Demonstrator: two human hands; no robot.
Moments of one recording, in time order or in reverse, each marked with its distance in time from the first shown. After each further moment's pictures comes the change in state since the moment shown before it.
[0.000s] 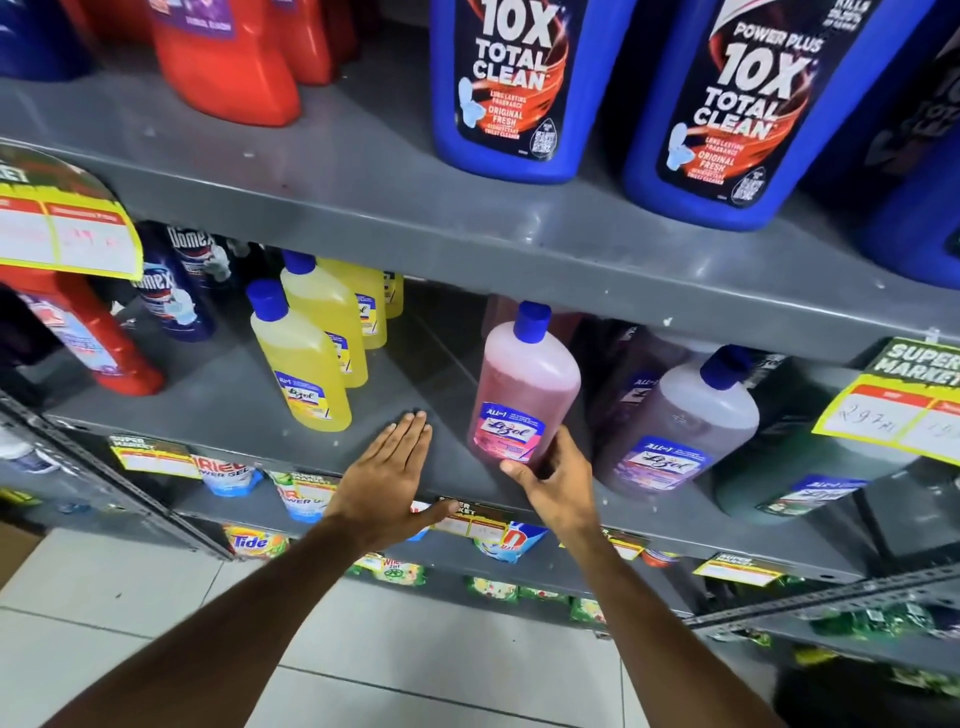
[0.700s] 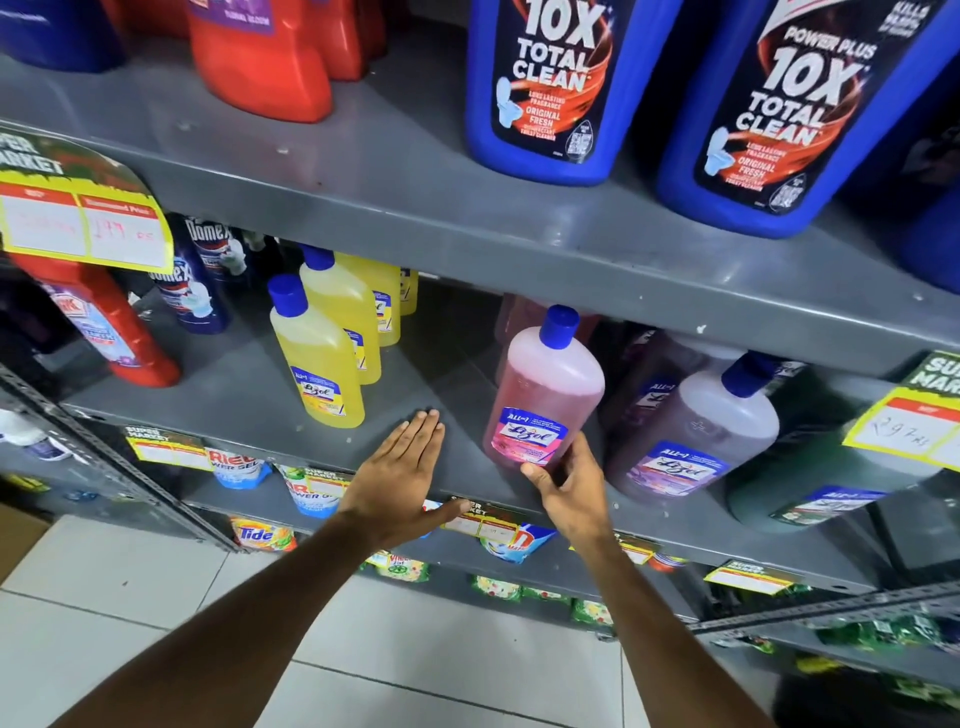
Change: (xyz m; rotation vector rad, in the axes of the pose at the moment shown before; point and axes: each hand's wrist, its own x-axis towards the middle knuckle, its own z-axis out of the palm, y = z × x) left_hand 0.001 -0.003 0.008 -0.041 0.035 0.000; right_hand 0.004 0.016 0.003 -0.019 -0.010 0.034
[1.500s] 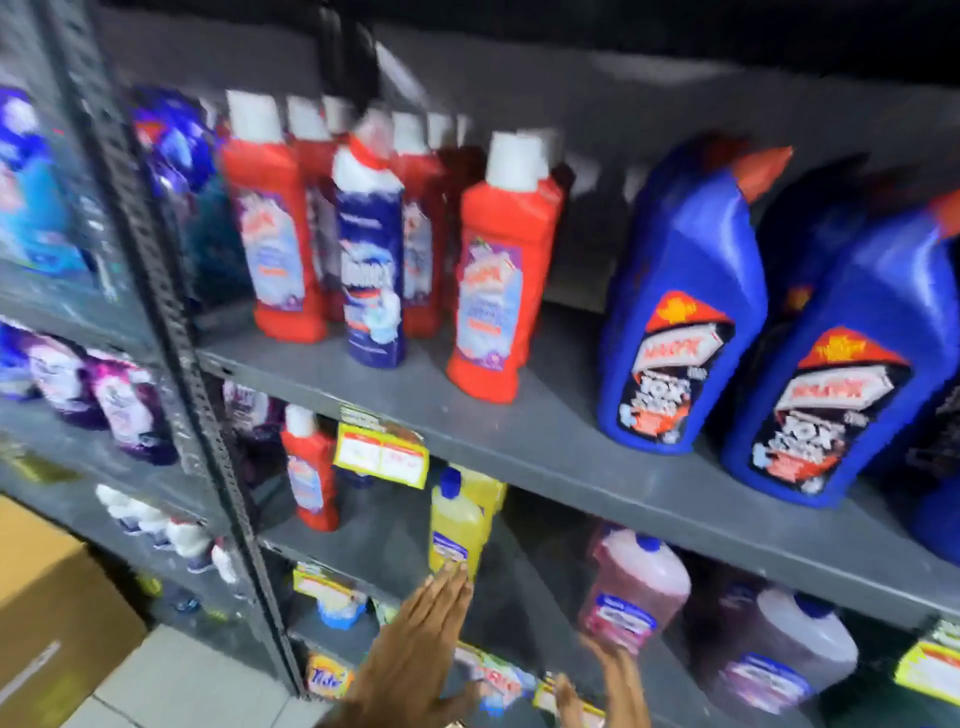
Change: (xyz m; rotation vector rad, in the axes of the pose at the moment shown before) left_hand -0.109 -0.016 -0.169 0.093 0.080 -0.005; right_hand -0.126 -0.122 0.050 -0.078 0.139 -0.519
